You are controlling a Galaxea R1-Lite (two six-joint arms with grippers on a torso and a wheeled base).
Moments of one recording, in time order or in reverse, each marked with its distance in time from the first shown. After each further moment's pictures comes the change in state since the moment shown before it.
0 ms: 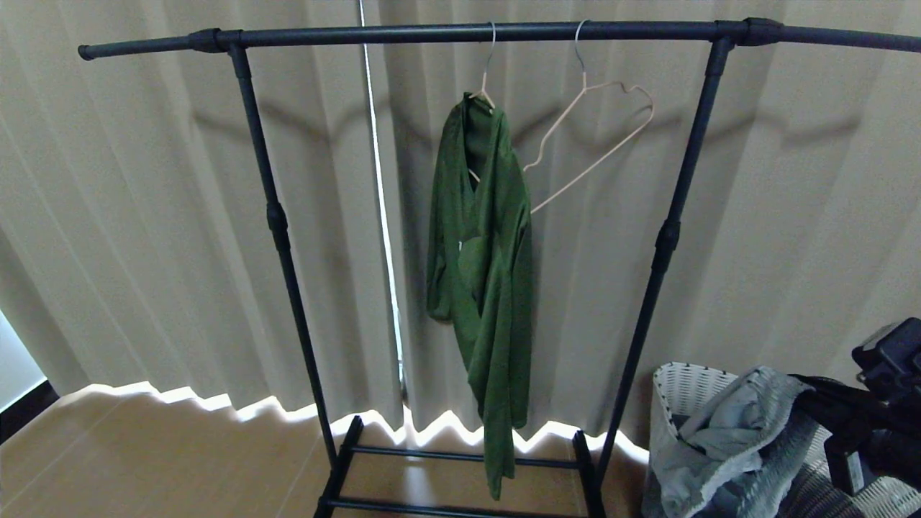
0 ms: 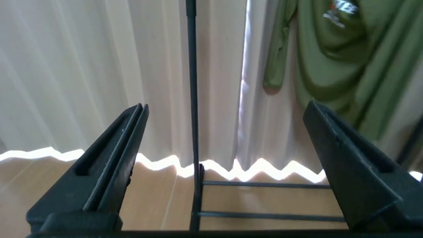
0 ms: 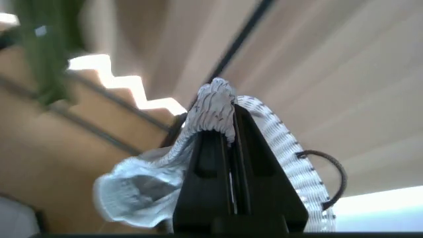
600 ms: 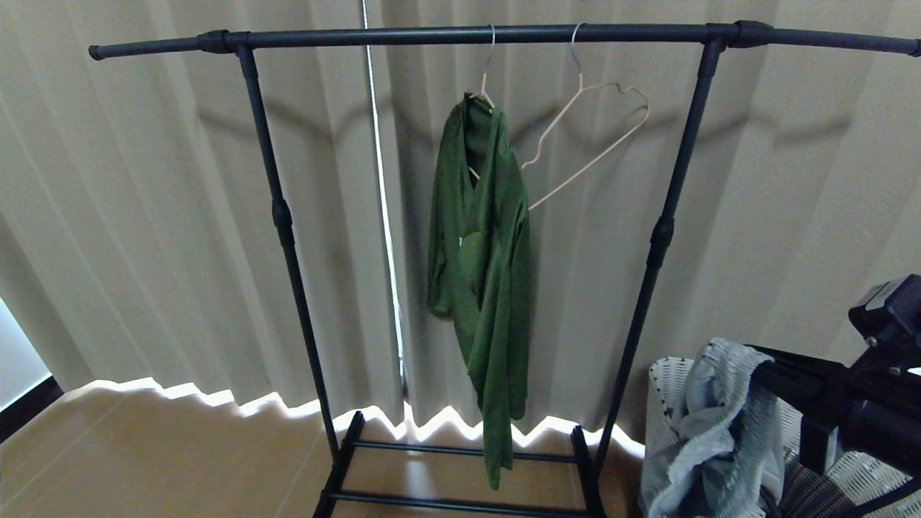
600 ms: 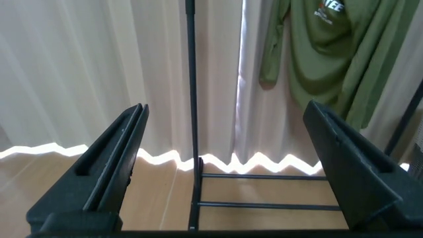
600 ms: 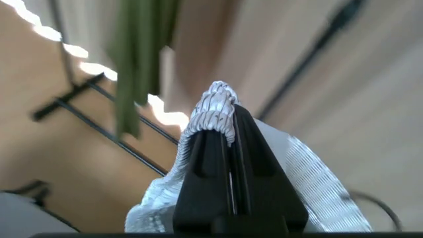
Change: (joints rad) left arm -0.001 0.000 0.000 0.001 -0.008 0.005; right arm 0.203 0.036 -0.108 -0.010 0.021 0.150
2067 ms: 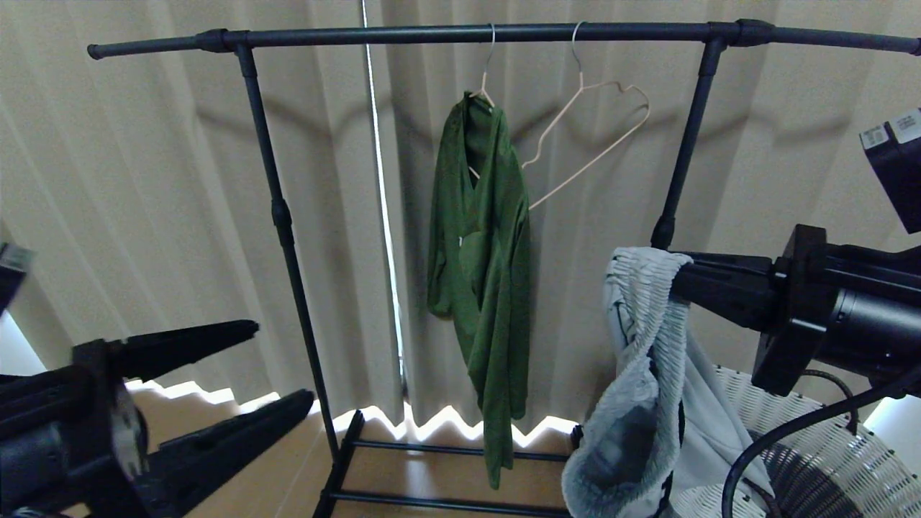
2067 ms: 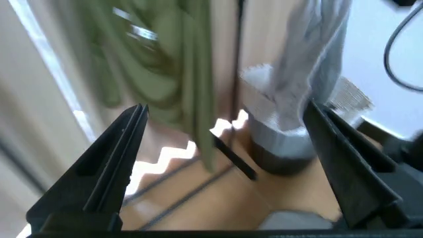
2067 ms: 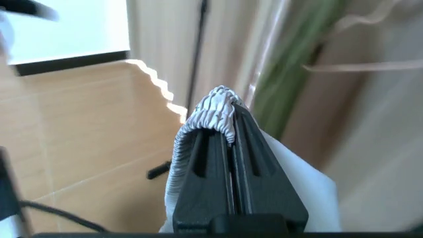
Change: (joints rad) left arm -0.523 1.056 -0.465 -0.409 -0.264 -0.051; right arm 0.180 0.136 -0.333 -0.003 0.278 0.150
